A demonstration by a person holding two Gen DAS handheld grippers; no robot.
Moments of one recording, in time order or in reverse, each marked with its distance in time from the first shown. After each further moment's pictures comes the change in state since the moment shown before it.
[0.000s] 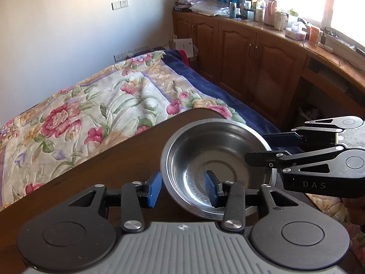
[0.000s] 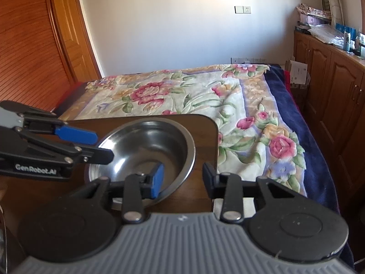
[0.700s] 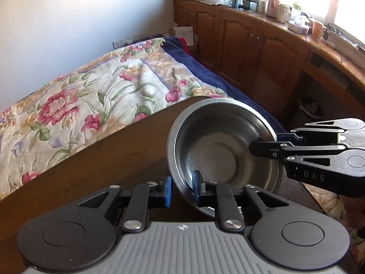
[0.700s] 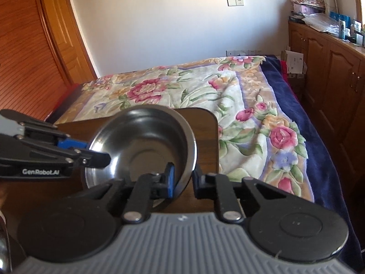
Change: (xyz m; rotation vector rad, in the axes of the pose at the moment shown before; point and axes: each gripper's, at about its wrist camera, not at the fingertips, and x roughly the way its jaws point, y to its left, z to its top) left arm 0.001 0.004 0.001 -0.029 0.058 -0.020; right arm 0.003 -0.002 -0.001 0.061 0.016 -0.005
